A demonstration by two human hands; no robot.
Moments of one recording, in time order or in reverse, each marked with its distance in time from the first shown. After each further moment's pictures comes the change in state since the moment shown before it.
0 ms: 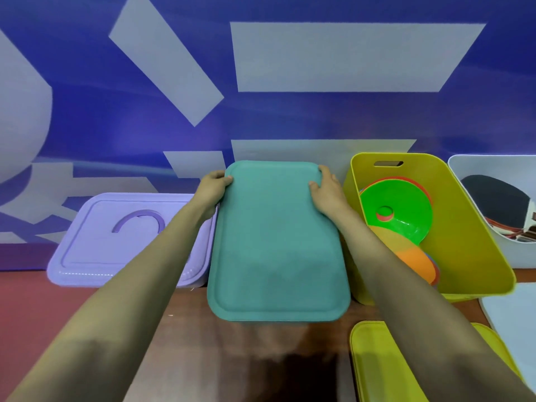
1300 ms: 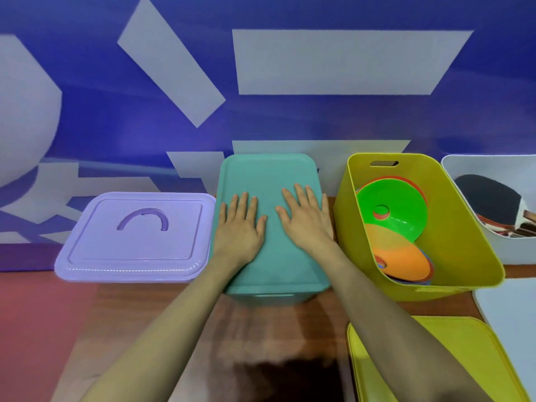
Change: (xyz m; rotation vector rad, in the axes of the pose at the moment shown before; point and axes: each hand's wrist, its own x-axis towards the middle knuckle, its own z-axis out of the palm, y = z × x) left_hand -0.073 -0.063 0.042 1.313 0.134 0.482; right_hand -0.070 -0.006 0.033 -0.595 -0.012 -0.269
